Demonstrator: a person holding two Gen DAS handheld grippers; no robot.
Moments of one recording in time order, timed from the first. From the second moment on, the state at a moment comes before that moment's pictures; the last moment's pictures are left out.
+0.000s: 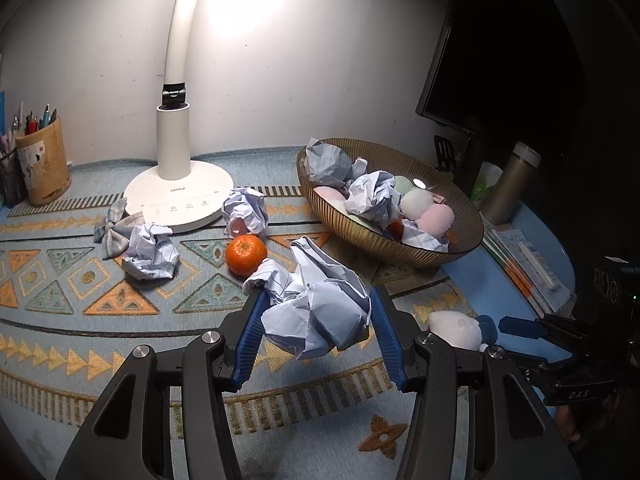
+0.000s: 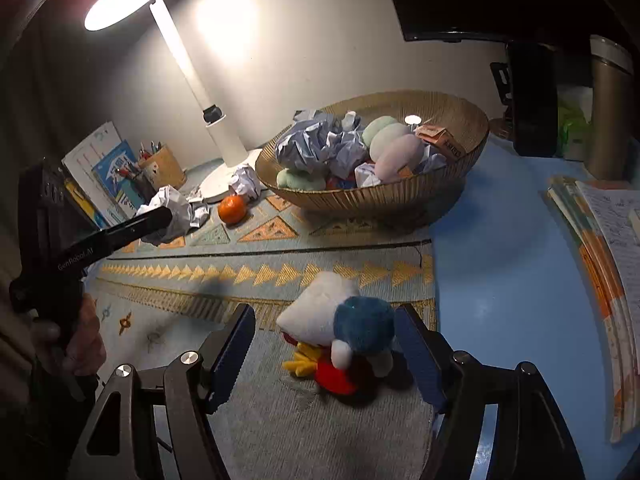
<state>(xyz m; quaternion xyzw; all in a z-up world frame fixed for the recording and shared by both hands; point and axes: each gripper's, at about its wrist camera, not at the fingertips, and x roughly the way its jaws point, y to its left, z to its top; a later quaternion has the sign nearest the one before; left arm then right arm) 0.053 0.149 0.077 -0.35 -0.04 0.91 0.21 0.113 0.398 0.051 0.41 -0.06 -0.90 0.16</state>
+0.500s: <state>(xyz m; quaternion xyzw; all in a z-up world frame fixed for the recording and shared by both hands) 0.054 0.176 0.073 -0.35 -0.01 0.91 0.23 0.099 0.376 0.038 0.41 0.00 -0.90 0.17</state>
